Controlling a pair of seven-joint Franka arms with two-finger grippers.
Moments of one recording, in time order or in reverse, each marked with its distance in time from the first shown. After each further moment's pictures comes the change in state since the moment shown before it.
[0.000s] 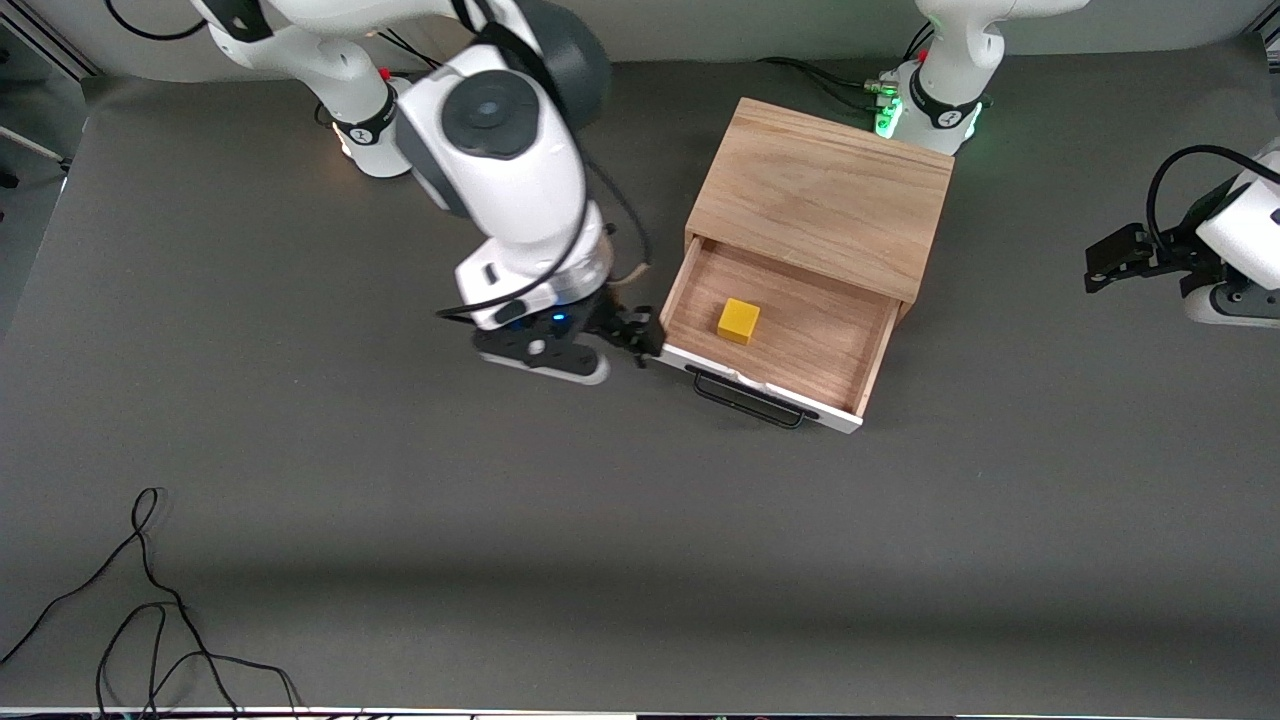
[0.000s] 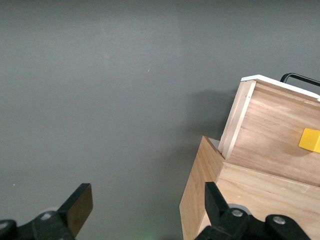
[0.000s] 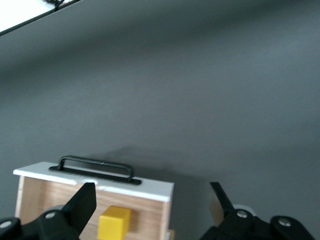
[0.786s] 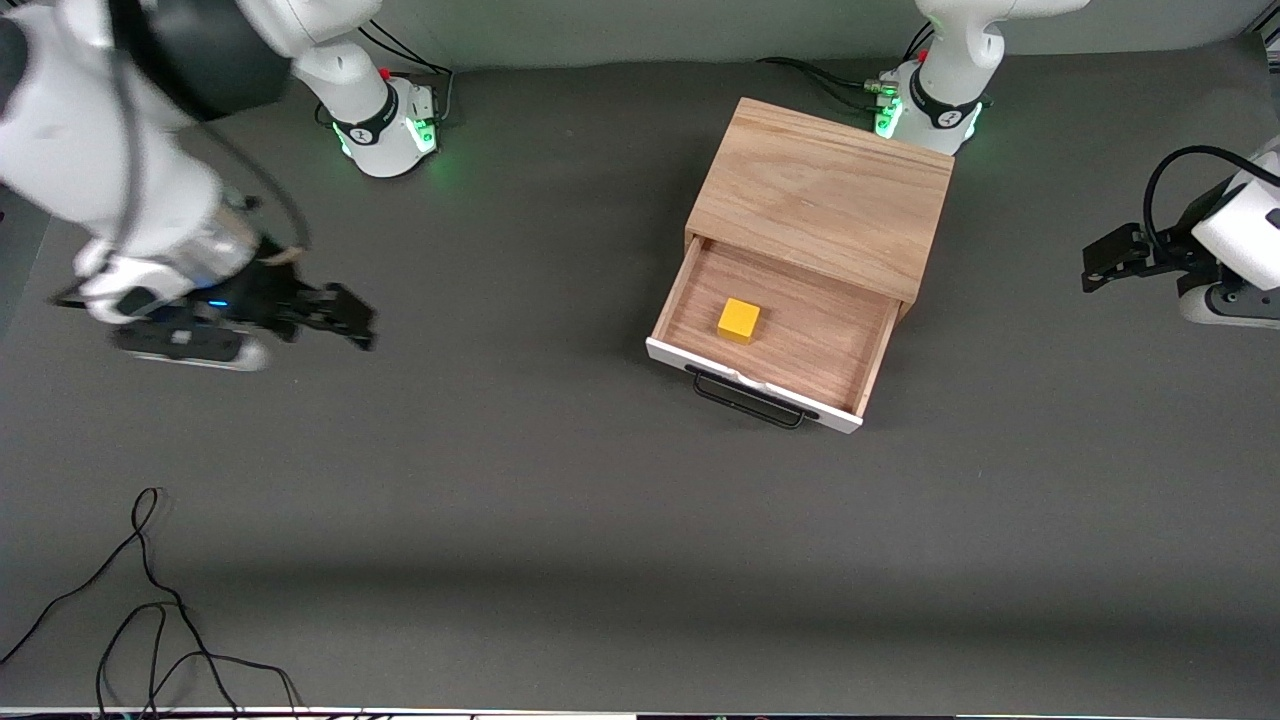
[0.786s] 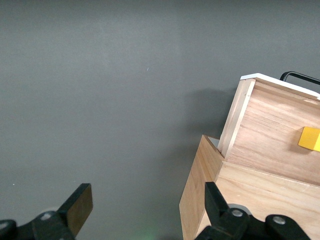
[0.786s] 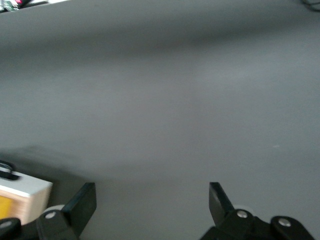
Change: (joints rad) left arm -0.003 0.000 0.000 -0.002 0.000 -0.003 0.000; right arm -0.297 -0.493 -0.139 -0.548 0.047 -0.009 -0.599
